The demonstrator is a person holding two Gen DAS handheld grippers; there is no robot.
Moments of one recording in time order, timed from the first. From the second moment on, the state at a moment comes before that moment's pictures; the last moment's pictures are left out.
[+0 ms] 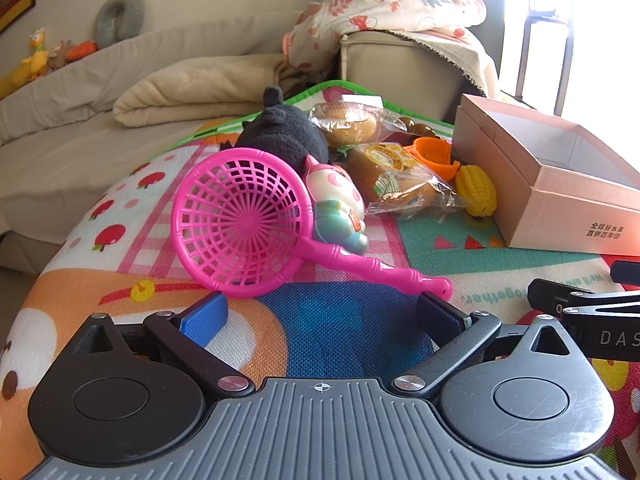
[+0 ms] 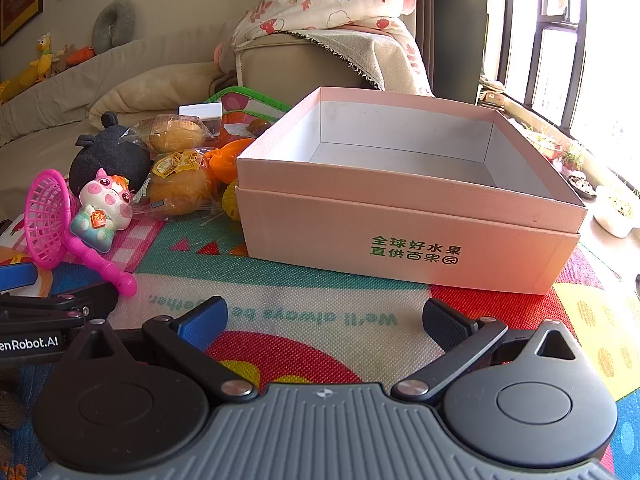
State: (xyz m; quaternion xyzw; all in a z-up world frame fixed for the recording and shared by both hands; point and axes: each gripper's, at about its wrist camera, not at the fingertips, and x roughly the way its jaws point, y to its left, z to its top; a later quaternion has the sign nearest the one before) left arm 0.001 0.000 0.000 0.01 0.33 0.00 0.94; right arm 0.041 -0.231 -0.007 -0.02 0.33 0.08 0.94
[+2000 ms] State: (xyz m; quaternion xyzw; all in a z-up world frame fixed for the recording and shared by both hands) left arm -0.028 0.034 0.012 -0.07 0.30 -0.03 0.95; right arm 0.036 -0.233 -0.003 -0.03 0.38 0.08 0.92
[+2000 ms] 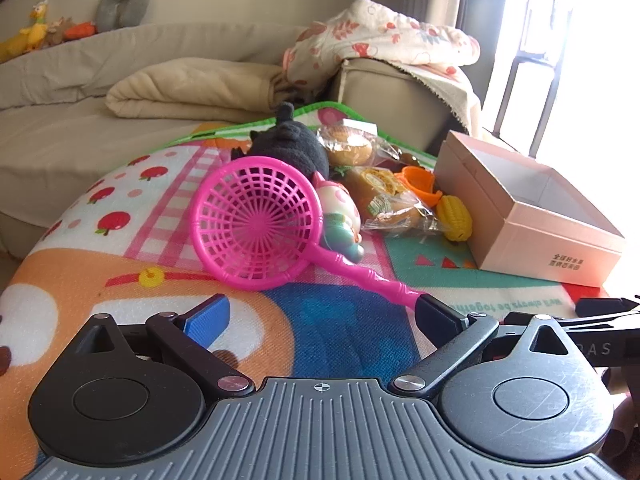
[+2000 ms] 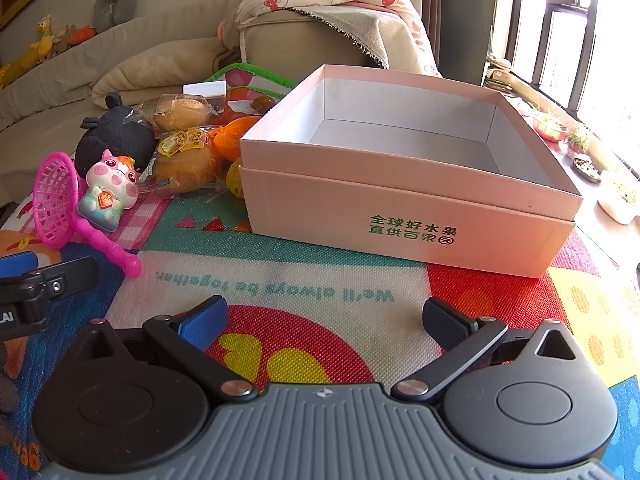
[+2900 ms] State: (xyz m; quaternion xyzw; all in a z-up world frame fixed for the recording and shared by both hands) left arm -0.003 0.078 0.019 -0.09 0.30 -0.12 0.94; right arm 0.009 -0.200 0.037 -0.05 0.30 0.19 0.93
